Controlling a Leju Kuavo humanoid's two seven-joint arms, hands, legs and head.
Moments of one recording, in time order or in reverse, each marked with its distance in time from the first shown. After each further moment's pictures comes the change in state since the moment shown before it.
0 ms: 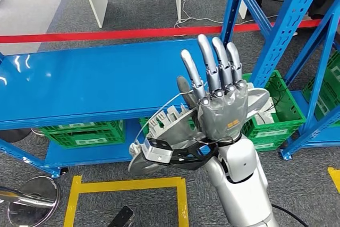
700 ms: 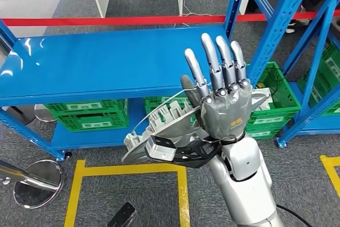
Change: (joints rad) left arm -0.013 0.000 -0.016 -0.003 -0.008 0.015 0.021; right arm -0.018 -0.030 0.006 0.008 0.000 -0.002 0.010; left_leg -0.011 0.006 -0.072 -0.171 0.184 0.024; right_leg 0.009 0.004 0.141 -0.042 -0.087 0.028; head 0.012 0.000
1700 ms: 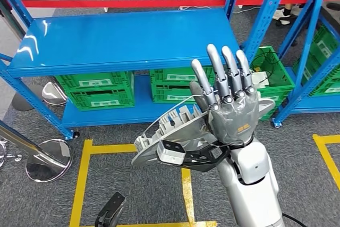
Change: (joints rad) left arm -0.047 0.056 0.008 -0.019 0.050 0.027 0.009; right arm 0.057 -0.002 -0.085 -0.029 0.000 -0.001 -0.112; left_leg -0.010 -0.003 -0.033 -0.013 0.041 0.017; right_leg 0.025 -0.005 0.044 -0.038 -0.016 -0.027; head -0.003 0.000
